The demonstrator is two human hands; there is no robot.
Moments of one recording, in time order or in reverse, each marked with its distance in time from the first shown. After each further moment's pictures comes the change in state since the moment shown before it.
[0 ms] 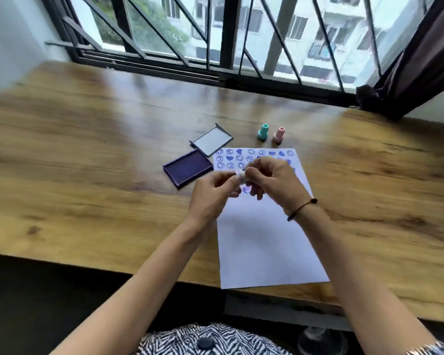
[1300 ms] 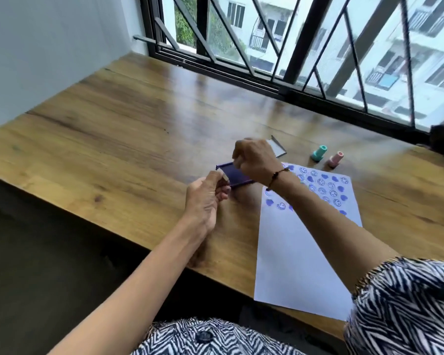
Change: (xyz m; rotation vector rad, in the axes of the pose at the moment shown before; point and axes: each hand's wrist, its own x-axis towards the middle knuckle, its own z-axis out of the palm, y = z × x) left_hand -0.003 0.012 -0.073 -0.469 0.469 -0.127; right_hand 0.089 -0.045 0.105 -0.741 -0.190 -0.468
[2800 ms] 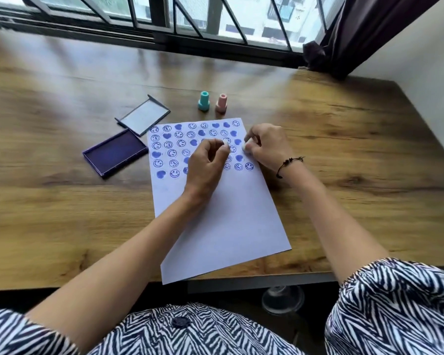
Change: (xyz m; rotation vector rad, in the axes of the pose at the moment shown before) left_hand -0.019 -0.133 0.126 0.601 -0.511 0.220; right_hand -0.160 0.156 -0.077 0.012 0.113 0.577
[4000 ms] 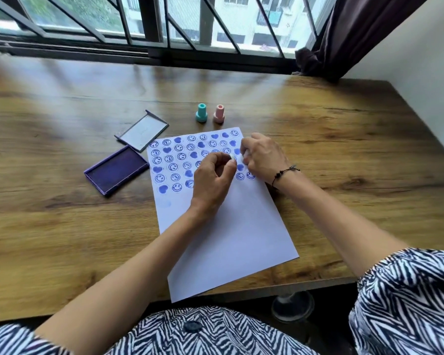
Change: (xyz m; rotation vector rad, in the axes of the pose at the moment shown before) left_hand -0.002 0.001 0.003 0.155 -0.039 0.076; right_hand -0.001 -0.002 0.013 -0.112 0.032 -0.066
